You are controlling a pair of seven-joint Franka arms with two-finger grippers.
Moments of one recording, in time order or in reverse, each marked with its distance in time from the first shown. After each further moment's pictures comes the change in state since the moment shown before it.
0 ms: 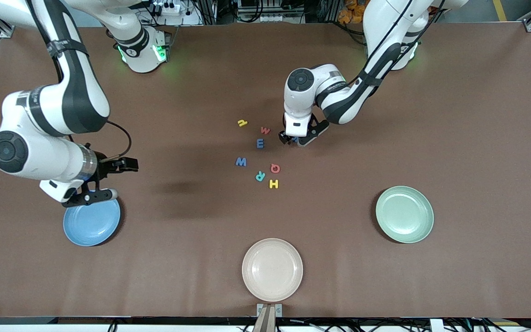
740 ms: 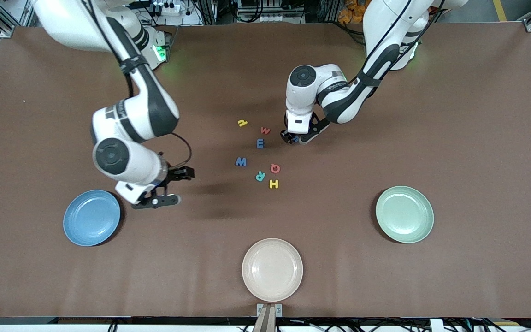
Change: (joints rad) left arm 0.000 0.001 0.006 -0.024 0.050 0.045 -0.057; right arm 0.234 0.119 0.004 0.001 -0.001 0.172 0.306
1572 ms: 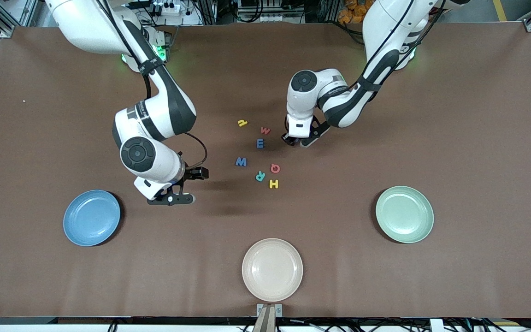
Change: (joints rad) left arm -0.001 0.029 0.017 0.025 0.000 0.010 0.000; right arm 0.024 0.029 -0.015 -0.001 0.000 0.009 0.074
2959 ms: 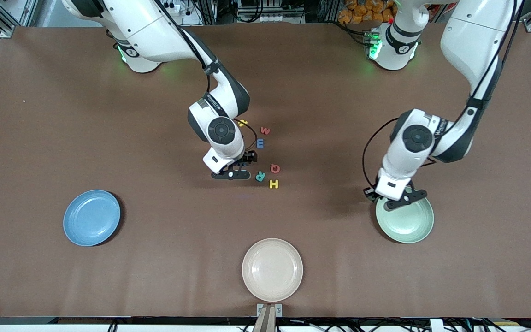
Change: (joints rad) left arm 0.334 -0.058 0.255 0.152 -0.239 0.000 1.196; right arm 0.260 0.133 0.012 -0.188 0.000 0.394 0.295
